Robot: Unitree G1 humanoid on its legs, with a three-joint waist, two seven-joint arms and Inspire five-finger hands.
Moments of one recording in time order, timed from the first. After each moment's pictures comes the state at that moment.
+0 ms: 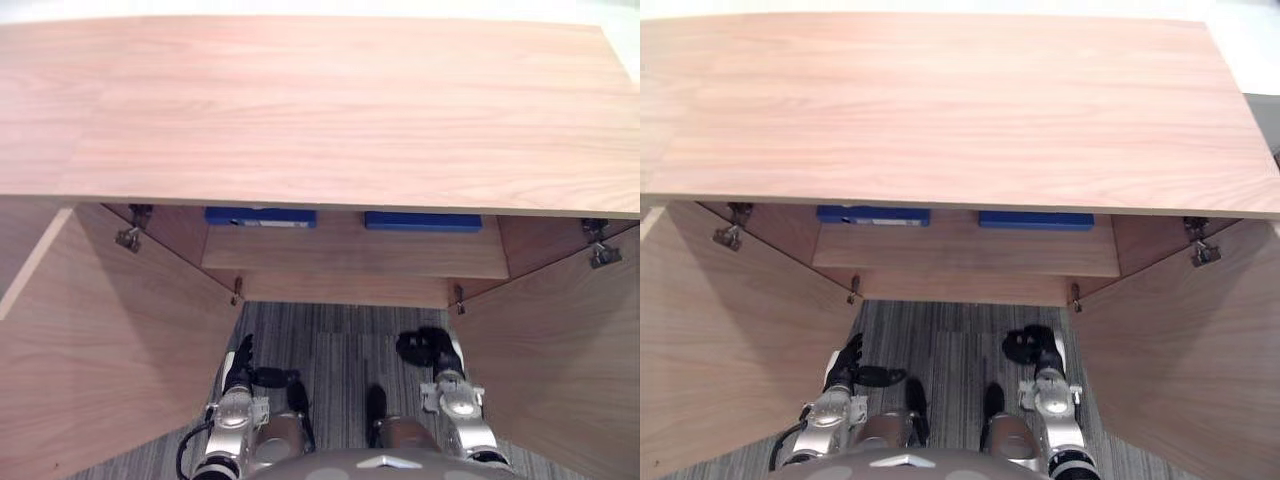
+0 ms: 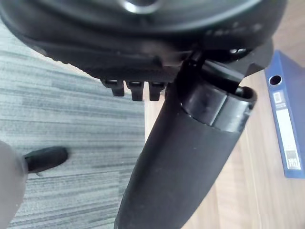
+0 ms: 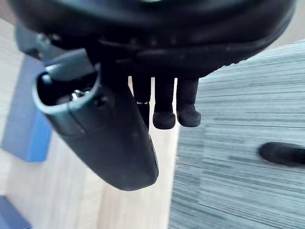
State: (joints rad) left arm 0.06 0.05 0.08 0.82 0.09 -0.07 0.17; right arm 0.08 -0.03 -0.06 0.73 -0.08 -0.06 -0.16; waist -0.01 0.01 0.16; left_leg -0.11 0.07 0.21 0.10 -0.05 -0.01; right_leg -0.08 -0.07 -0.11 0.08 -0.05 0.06
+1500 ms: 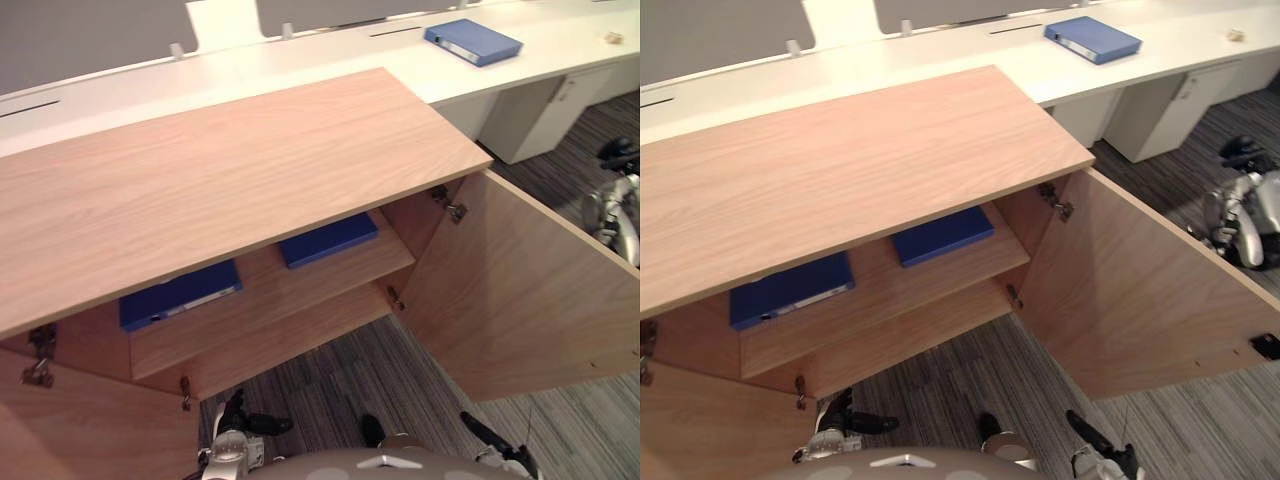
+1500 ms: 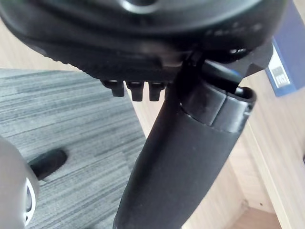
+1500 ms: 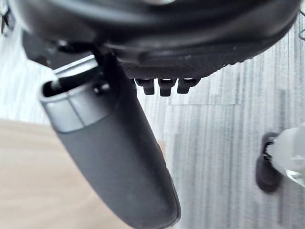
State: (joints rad) left arm 0.10 0.04 0.14 0.98 0.09 -0.03 0.19; right arm 0.17 0.00 -0.66 0.81 0.39 -0.05 -0.29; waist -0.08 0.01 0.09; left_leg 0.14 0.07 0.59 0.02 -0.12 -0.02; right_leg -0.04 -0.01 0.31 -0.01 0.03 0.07
